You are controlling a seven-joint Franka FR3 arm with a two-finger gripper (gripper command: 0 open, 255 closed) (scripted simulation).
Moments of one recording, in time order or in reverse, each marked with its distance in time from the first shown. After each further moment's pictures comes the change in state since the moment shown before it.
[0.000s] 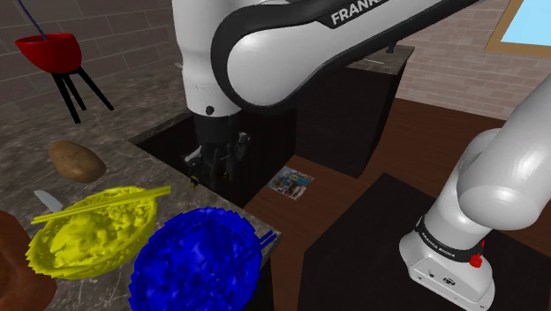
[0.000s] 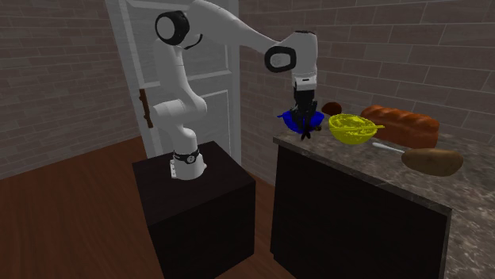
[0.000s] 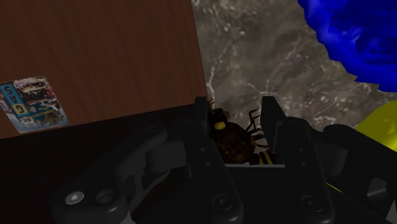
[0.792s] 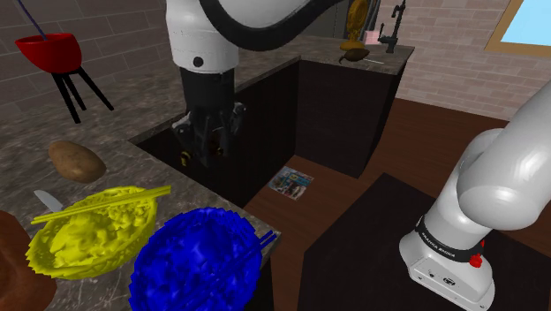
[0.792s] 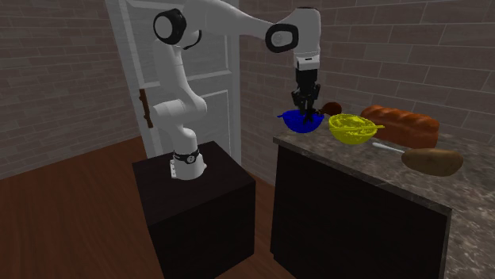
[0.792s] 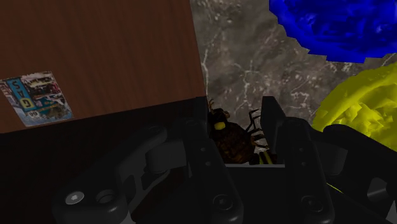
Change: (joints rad) arm -0.003 -0.035 -0.017 0.138 0.011 -0.168 -0.004
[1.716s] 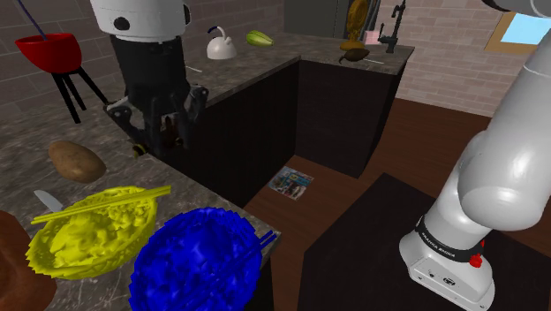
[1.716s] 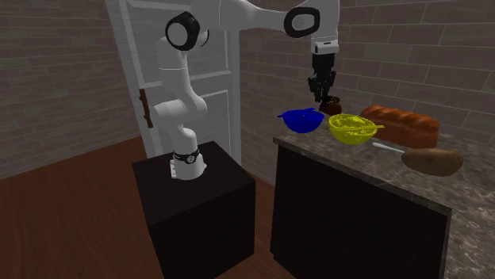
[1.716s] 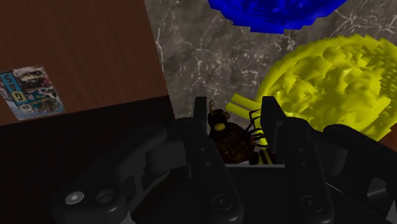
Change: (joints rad) arm 0.034 0.216 0.085 0.317 -0.149 -0.136 0.163
